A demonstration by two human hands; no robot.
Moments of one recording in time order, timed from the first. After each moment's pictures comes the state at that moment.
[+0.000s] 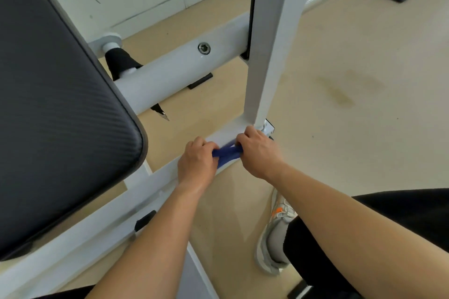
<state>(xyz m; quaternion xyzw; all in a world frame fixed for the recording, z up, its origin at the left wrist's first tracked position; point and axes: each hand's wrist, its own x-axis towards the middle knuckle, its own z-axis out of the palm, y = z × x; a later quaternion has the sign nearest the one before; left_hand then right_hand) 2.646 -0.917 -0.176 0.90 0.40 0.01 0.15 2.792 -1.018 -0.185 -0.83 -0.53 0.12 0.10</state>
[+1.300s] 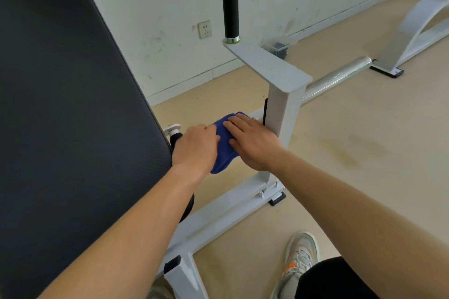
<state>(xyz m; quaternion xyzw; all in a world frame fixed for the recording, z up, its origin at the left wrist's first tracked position) 2.672 -0.860 0.054 0.92 0.38 0.10 -0.03 2.828 -0.944 0.008 -0.72 -0.67 -0.06 0.14</state>
